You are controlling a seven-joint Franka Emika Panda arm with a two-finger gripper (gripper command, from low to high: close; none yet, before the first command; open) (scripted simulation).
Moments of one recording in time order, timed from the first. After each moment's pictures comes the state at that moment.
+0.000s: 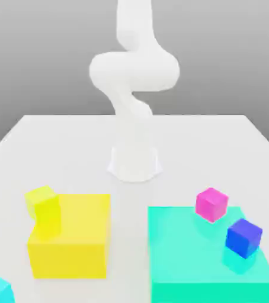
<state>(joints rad) -0.01 -0.71 -0.03 -2.29 0.01 2.32 0.79</state>
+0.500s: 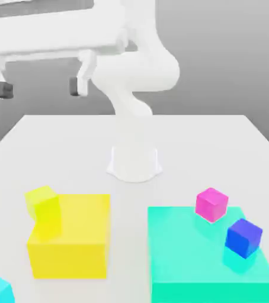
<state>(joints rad) -0.06 -0.16 -0.19 -2.22 0.10 2.44 0.72</state>
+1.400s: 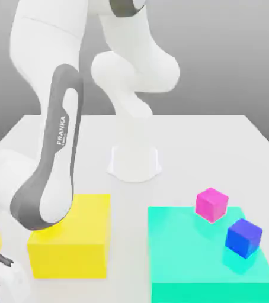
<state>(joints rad) -0.27 0.59 -0.21 -2.11 0.26 2.68 0.60</state>
